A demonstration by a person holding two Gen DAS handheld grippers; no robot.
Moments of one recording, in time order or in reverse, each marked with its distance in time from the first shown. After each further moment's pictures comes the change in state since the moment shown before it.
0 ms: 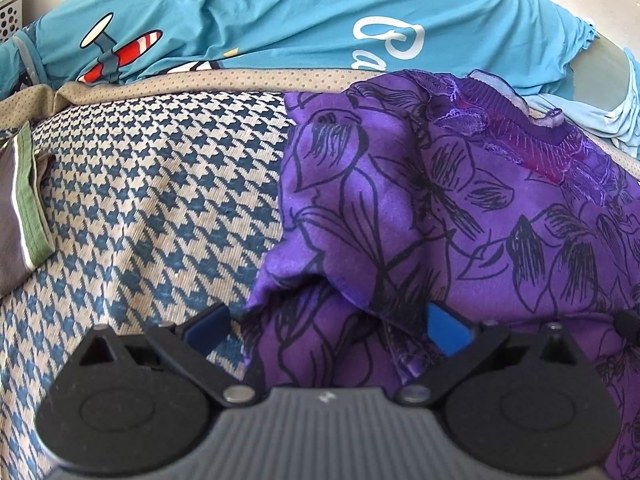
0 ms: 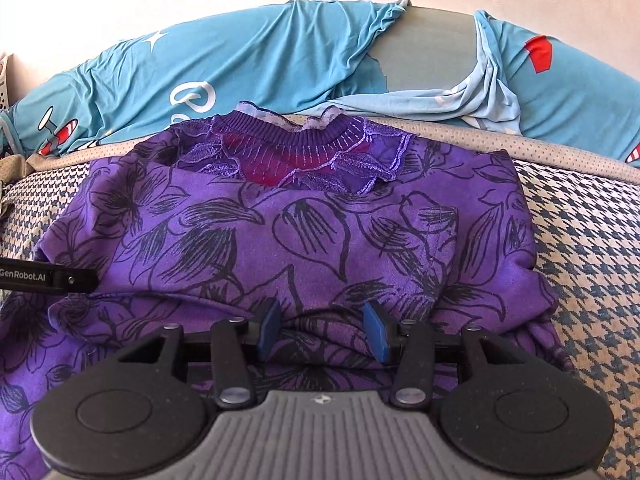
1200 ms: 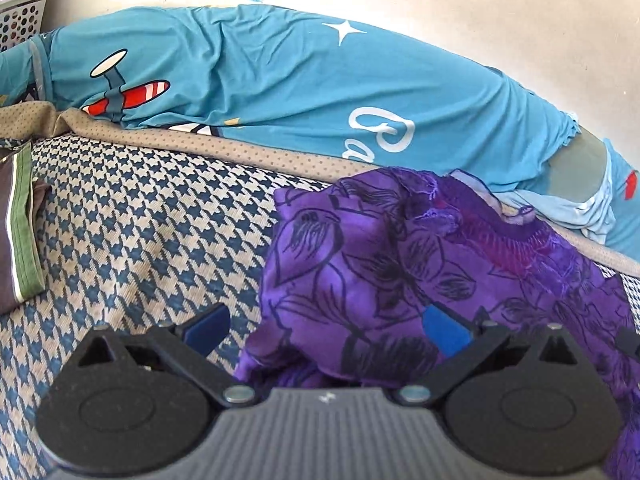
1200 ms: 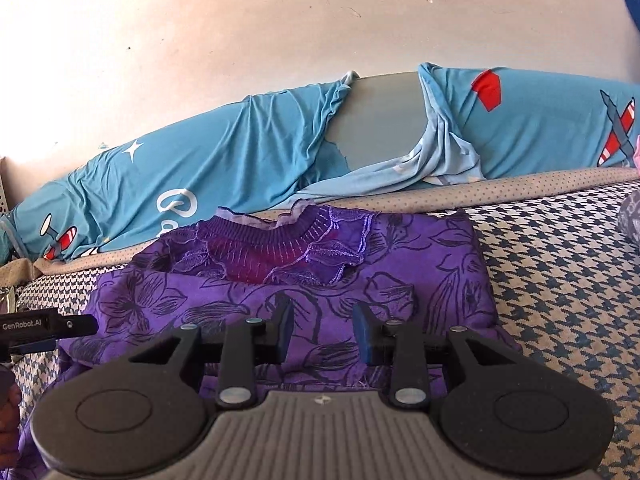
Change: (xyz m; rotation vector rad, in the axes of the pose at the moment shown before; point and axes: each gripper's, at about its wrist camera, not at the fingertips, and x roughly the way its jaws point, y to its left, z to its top) left arm -0.019 0.016 0.024 -0.098 -0.199 -0.106; right arm -0.027 -0.029 0.015 0.182 -0.226 0.041
